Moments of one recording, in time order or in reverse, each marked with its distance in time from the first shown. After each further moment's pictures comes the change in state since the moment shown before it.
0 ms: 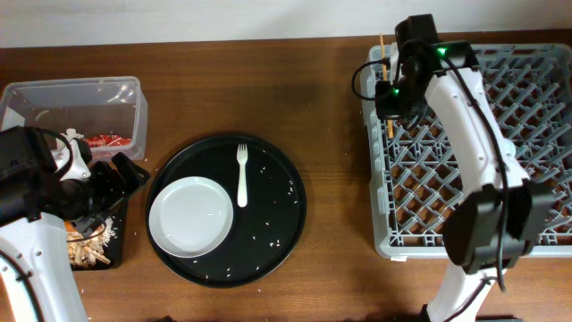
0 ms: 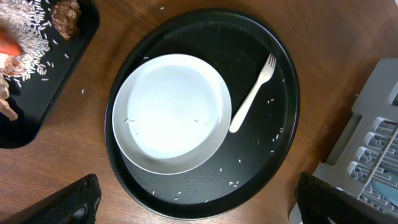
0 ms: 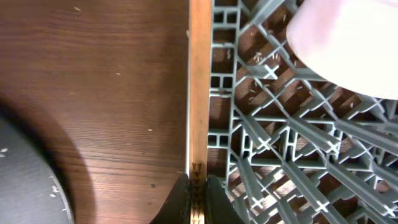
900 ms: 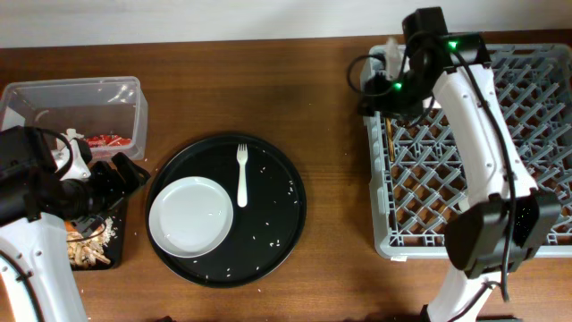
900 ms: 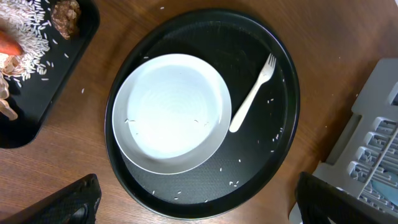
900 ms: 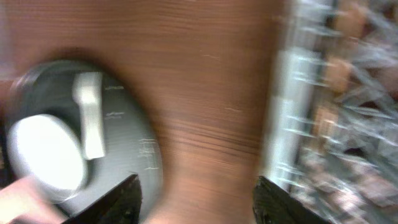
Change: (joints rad) left arm 0.000 0.000 0.000 0.000 0.000 0.000; right arm 0.017 -0.035 0.089 -0.090 -0.351 0.015
